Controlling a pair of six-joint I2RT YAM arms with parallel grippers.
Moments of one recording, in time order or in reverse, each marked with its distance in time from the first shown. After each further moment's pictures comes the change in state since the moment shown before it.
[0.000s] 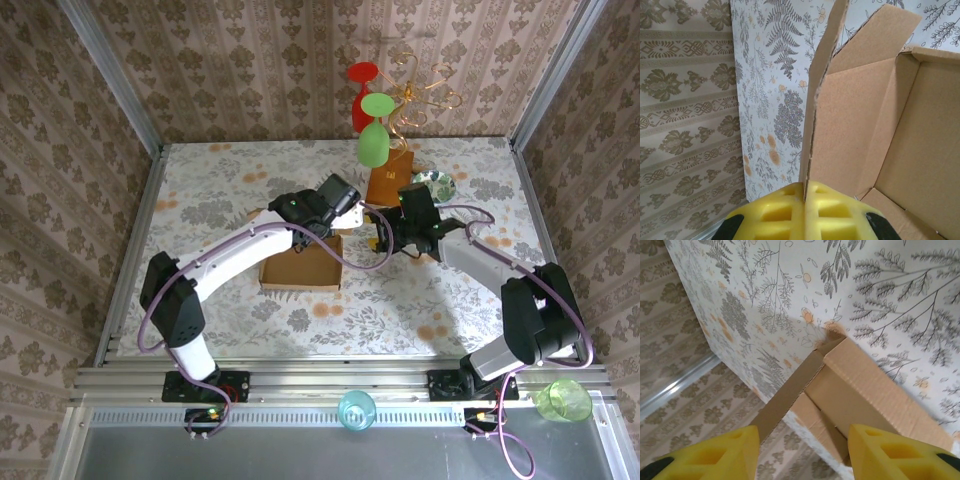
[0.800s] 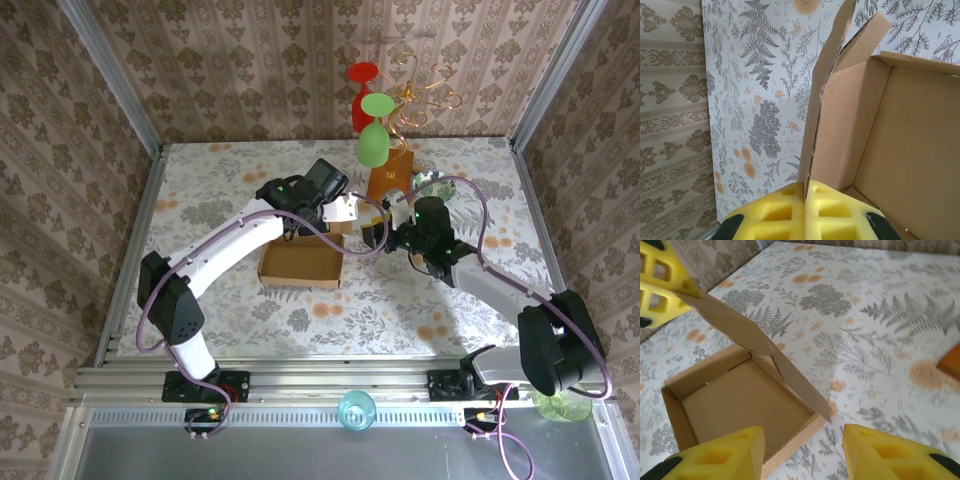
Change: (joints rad) left arm 0.079 0.000 0.085 -0.118 0.214 0.006; right arm 0.008 -0.154 -0.213 0.369 -0.054 -1.661
